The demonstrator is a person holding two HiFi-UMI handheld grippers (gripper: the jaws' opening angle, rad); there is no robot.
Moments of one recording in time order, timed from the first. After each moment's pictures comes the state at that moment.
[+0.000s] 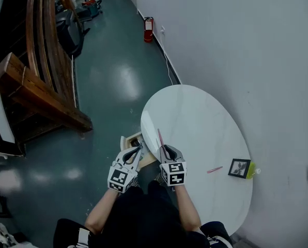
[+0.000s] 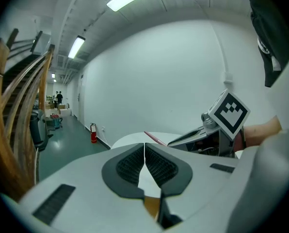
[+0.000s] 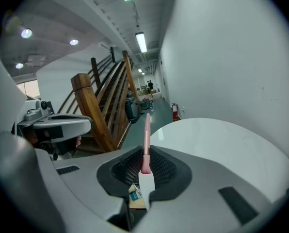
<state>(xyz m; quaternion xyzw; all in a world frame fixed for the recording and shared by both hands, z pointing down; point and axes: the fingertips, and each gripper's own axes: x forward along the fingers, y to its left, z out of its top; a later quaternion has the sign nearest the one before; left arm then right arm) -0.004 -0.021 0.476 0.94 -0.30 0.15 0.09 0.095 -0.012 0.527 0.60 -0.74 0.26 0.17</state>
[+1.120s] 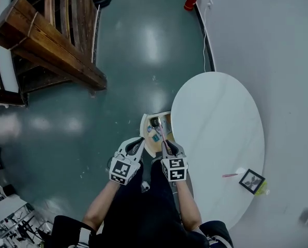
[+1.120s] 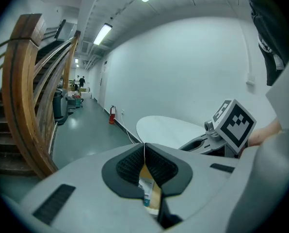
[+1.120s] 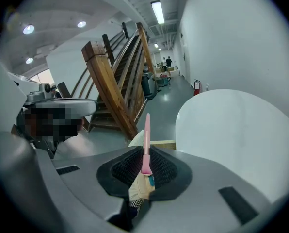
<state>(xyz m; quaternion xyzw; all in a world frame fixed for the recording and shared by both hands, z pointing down) -0.126 -0.054 0.576 0.89 -0.38 0.18 0.19 -0.037 -0.034 0.649 0.48 -0.77 0.32 0.28</state>
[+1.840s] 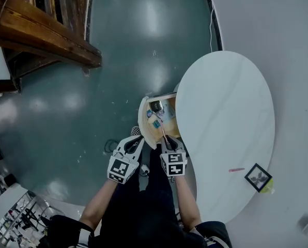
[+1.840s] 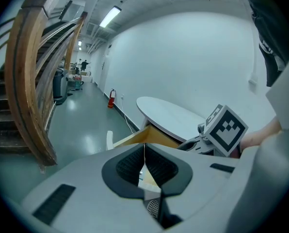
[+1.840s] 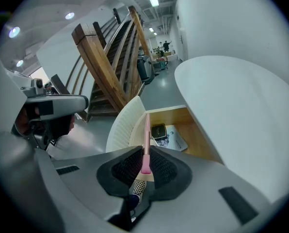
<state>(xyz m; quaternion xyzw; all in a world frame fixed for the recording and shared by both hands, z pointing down) -0.124 -0.019 0.679 0.87 -0.36 0.21 0.27 -0.034 0.004 0.763 0.46 -0.73 0.38 0.33</state>
